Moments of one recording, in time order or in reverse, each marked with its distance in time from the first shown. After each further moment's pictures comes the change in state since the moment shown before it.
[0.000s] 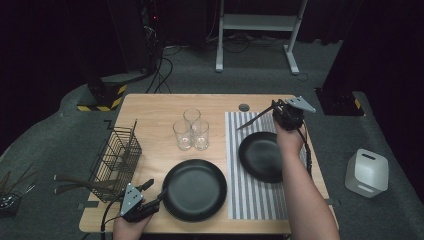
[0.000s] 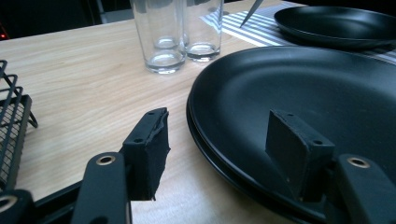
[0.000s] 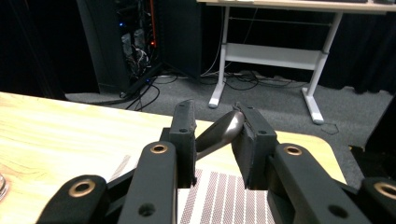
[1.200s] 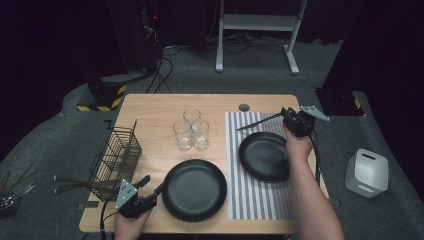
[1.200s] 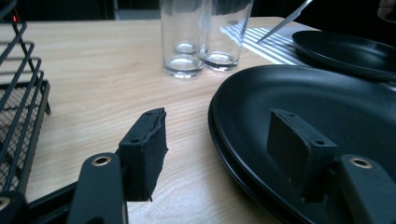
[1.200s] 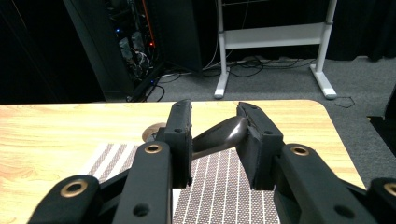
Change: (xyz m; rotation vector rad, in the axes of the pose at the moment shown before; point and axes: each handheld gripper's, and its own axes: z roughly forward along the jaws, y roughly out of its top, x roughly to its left) left arm 0.012 -0.002 0.005 -0.042 0.029 -0.112; right arm -0.046 -0.038 0.005 0.014 0.024 0.149
